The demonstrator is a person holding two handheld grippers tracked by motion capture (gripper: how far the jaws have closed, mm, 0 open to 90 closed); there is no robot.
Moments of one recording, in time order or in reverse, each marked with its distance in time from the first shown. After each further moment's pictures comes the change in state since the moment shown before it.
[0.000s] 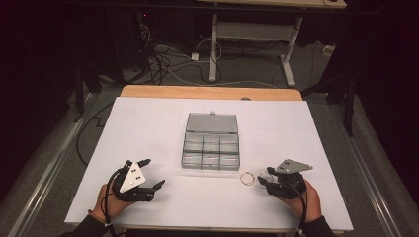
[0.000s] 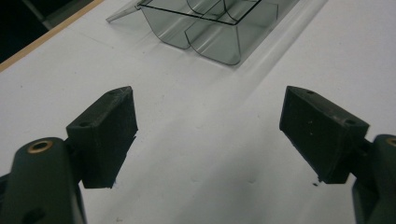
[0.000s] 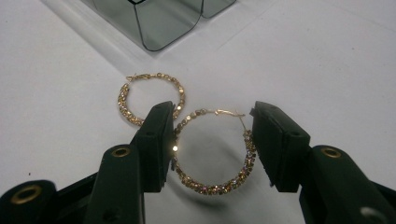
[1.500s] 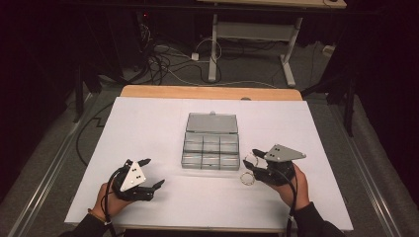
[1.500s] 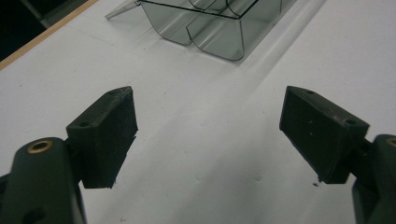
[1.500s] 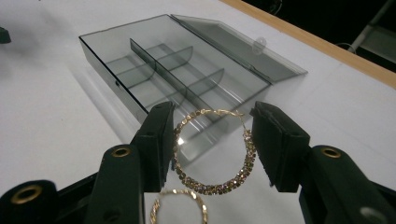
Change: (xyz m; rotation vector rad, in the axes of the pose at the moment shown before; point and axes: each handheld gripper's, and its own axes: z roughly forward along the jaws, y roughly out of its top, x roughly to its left) left arm 0.004 -0.001 0.002 0.014 -0.004 0.014; right arm 0.018 0.062 -0.002 -0.197 0.045 -0.109
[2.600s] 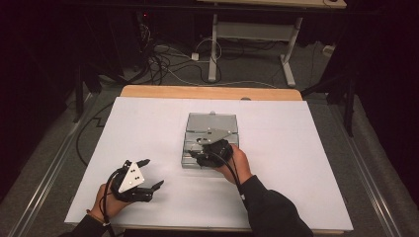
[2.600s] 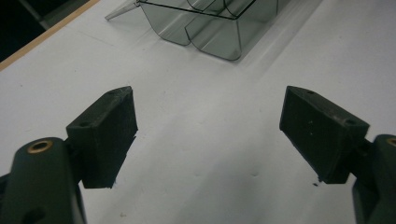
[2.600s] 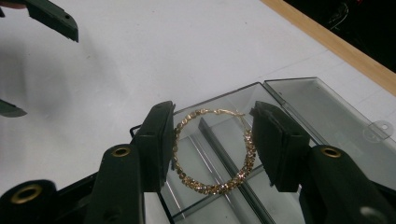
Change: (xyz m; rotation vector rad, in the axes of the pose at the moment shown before) left arm 0.000 -0.002 -0.004 -0.010 -0.004 -0.006; right arm 0.063 0.080 0.122 0.051 0.154 -0.119
